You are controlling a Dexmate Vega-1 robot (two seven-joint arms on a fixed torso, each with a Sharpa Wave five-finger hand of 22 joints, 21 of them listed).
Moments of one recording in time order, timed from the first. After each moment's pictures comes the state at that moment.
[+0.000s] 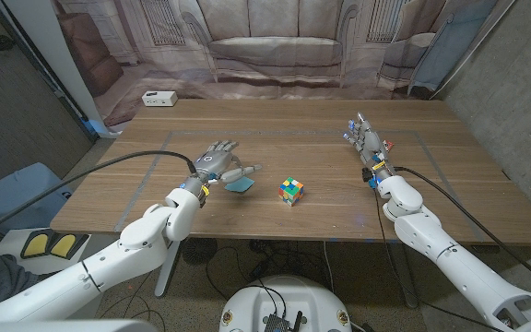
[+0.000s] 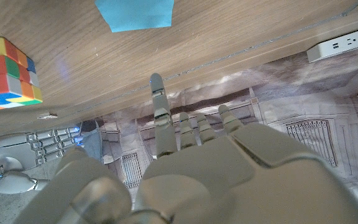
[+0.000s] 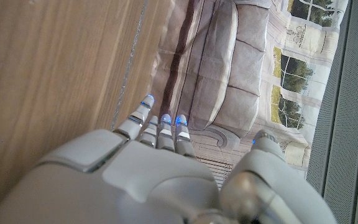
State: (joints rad) left arm 1.08 0.91 0.57 -2.05 0.70 0.40 0.23; left_hand 0.10 -0.05 0.12 0.04 0.23 0.79 0.06 0.25 0.18 0.13 -0.02 0.20 0.20 0.00 0.05 0.18 0.18 -0.08 0.17 0.23 0.18; right arm -0.94 -0.50 -0.37 -1.39 0.59 0.37 -0.05; right_hand 0.22 0.02 0.17 -0.08 0.19 0.18 0.09 0.20 0.19 0.12 0.13 0.21 0.19 0.01 0.09 0.21 0.21 0.23 0.01 0.25 0.17
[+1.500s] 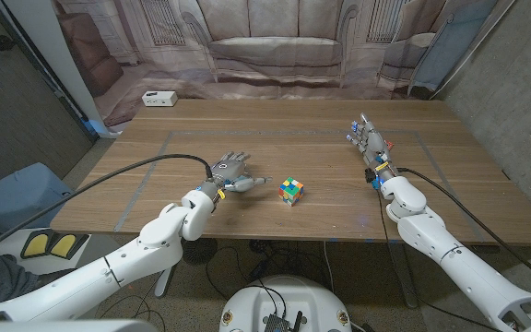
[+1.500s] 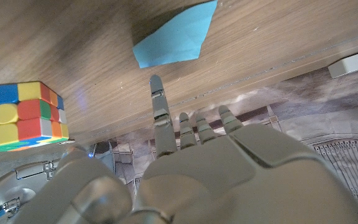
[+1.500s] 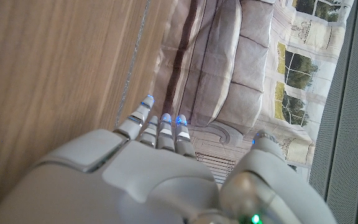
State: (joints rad) left arm 0.99 0.85 0.68 -1.98 0.77 0.42 0.11; left_hand 0.10 -0.04 0.12 0.04 0.24 0.78 0.05 0.22 0.18 0.13 -0.02 0.20 0.20 0.01 0.03 0.19 0.18 -0.08 0.17 0.22 0.18; right arm -0.95 -0.52 -0.36 -1.40 0.60 0.36 -0.06; right_hand 0.22 0.03 0.17 -0.08 0.19 0.18 0.09 0.20 0.19 0.13 0.14 0.21 0.19 0.01 0.09 0.21 0.21 0.23 0.01 0.24 0.17
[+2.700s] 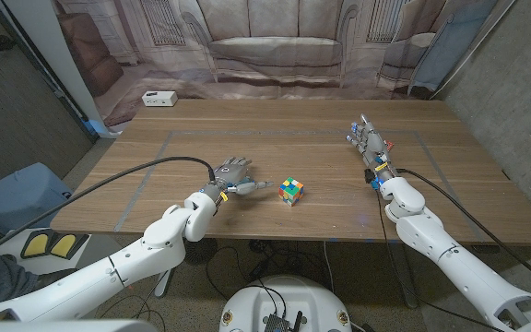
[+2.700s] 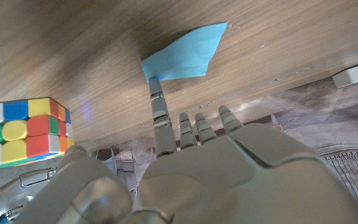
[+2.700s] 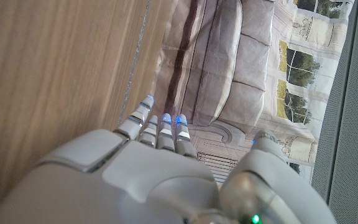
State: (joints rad) left arm 0.98 0.84 0.71 -1.96 0.76 0.43 0.09; left_hand 0.11 -0.02 0.12 0.04 0.24 0.79 0.02 0.21 0.18 0.13 -0.02 0.21 0.20 0.02 0.02 0.19 0.18 -0.08 0.17 0.21 0.18; right arm -0.94 -0.50 -0.36 -1.37 0.61 0.37 -0.05; right_hand 0.22 0.03 0.17 -0.08 0.19 0.18 0.09 0.20 0.19 0.13 0.14 0.21 0.19 0.02 0.09 0.21 0.21 0.23 0.01 0.23 0.17
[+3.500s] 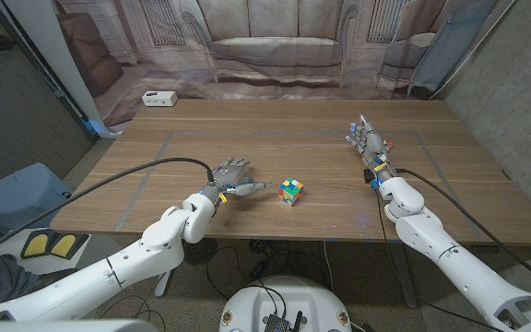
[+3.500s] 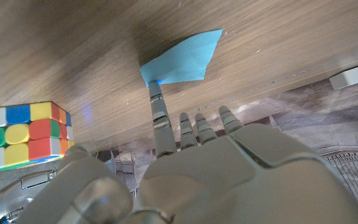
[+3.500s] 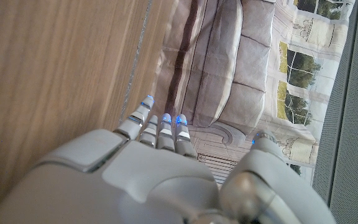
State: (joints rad) left arm 0.99 0.85 0.71 -1.97 0.76 0.45 0.08; left_hand 0.12 -0.02 0.12 0.04 0.24 0.80 0.02 0.20 0.18 0.13 -0.02 0.21 0.20 0.02 0.02 0.19 0.18 -0.08 0.17 0.21 0.18; right arm -0.94 -0.50 -0.36 -1.39 0.61 0.36 -0.05; right_hand 0.21 0.03 0.17 -0.08 0.19 0.18 0.09 0.20 0.19 0.13 0.14 0.21 0.19 0.02 0.09 0.21 0.21 0.23 0.01 0.22 0.17
